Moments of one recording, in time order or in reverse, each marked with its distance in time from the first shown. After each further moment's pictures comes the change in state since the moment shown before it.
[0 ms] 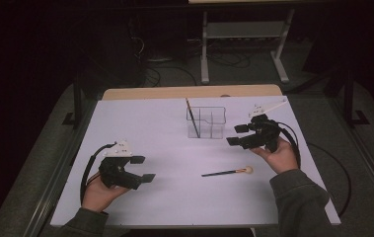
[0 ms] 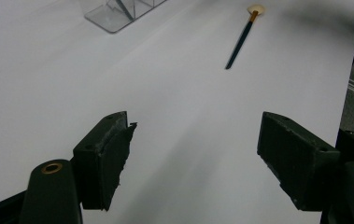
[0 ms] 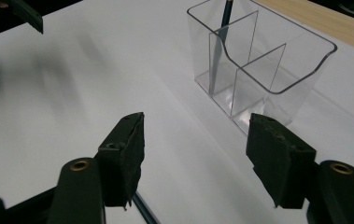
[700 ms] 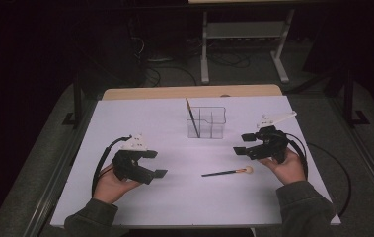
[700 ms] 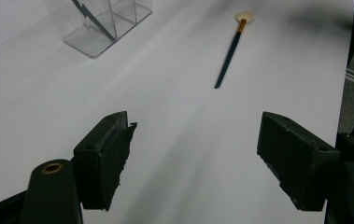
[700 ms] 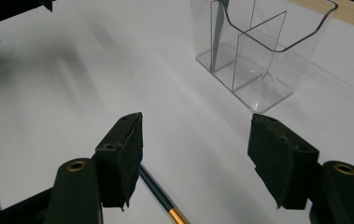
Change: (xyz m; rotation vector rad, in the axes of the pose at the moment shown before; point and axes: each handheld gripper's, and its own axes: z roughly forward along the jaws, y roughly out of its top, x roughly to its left) left arm -0.008 0.029 0.019 0.025 -0.028 0.060; right arm 0.005 -0.032 -0.010 -0.011 -0.011 0.009
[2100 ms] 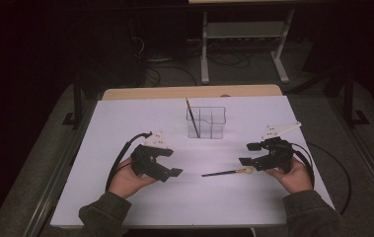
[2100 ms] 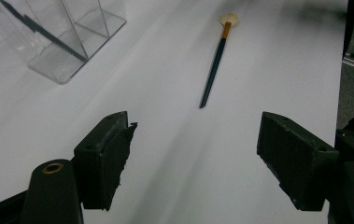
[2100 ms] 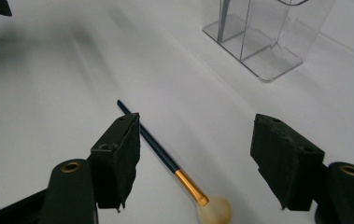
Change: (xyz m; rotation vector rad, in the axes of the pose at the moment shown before) left arm -0.011 0.034 0.034 0.056 -0.049 0.077; right arm 0.004 -0.028 -0.006 0.035 0.007 -0.012
